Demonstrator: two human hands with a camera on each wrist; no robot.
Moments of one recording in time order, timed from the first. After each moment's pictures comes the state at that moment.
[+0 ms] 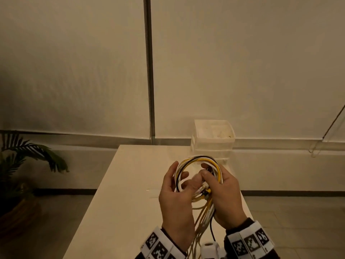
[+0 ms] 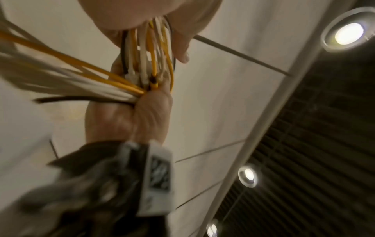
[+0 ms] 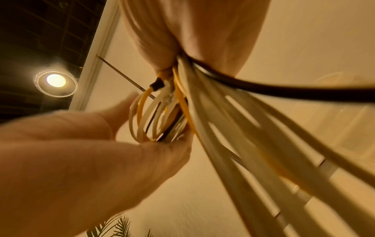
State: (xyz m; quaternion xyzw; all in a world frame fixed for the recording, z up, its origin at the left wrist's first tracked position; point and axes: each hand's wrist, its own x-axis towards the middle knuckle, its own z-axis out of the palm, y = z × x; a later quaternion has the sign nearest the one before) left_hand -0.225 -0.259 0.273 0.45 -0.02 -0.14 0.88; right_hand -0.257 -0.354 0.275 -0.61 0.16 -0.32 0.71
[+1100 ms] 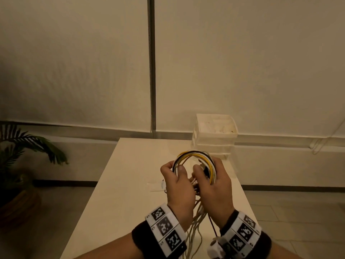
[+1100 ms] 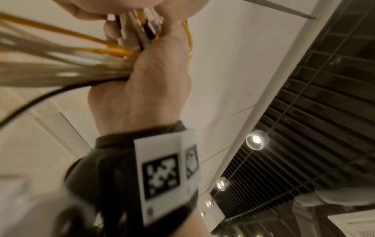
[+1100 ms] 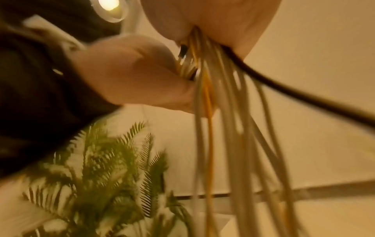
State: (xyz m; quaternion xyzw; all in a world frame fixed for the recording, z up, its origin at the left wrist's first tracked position) left_hand -0.195 -0.274 0.263 0.58 -0.01 -0.13 0.80; right_hand -0.238 -0.334 0.260 -0.72 0.15 -0.38 0.55
